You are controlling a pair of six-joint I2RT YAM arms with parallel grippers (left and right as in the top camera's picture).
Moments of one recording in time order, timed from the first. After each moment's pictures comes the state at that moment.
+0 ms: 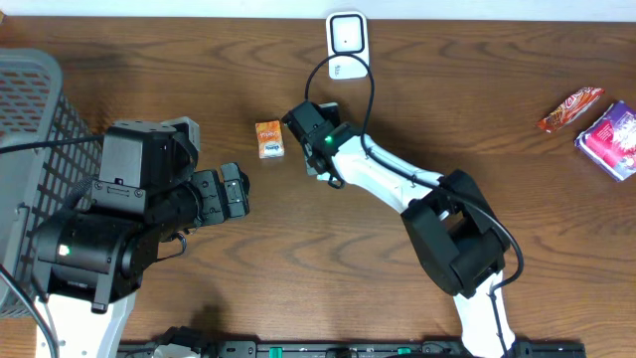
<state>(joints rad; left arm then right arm) -0.22 1.09 1.46 -1.34 0.12 -0.40 0.69 2.17 1.56 -0.62 0.31 0.50</state>
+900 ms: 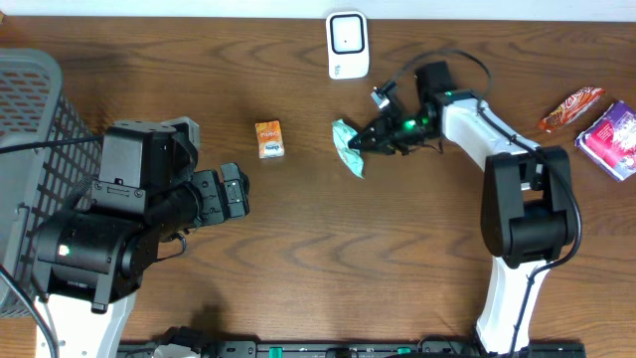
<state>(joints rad) -0.22 1.09 1.46 -1.34 0.12 -0.40 0.16 2.15 1.46 -0.63 -1.08 0.19</state>
